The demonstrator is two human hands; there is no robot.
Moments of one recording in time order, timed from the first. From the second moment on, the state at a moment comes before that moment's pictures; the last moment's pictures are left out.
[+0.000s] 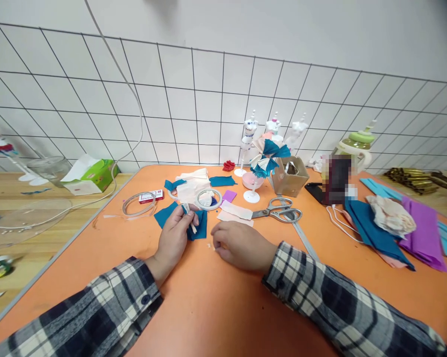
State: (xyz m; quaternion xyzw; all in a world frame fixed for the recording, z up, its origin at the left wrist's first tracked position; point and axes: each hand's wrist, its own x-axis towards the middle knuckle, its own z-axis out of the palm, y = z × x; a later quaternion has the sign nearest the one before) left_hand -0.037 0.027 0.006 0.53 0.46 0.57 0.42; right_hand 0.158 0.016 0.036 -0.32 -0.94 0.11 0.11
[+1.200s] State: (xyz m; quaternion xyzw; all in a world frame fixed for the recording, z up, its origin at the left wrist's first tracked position) left_hand -0.032 0.023 -0.001 0.63 0.43 0.39 0.51; right_hand 0.316 0.125 0.069 -0.67 -0.69 -0.22 0.16
